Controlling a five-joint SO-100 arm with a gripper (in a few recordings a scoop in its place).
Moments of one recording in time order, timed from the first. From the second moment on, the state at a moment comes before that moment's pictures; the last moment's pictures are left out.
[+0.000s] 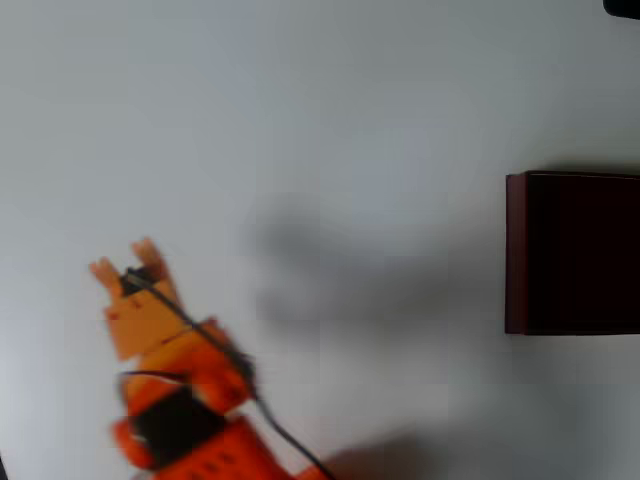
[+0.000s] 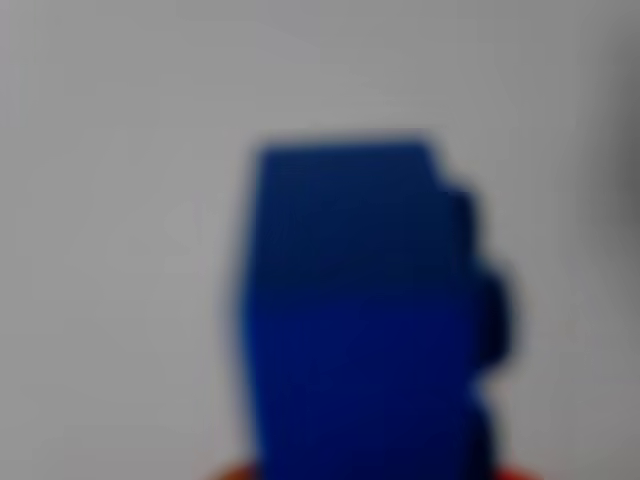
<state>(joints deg) -30.1 122.0 117.8 87.4 87.6</state>
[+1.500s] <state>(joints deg) 30.8 128.3 123.6 65.6 2.8</state>
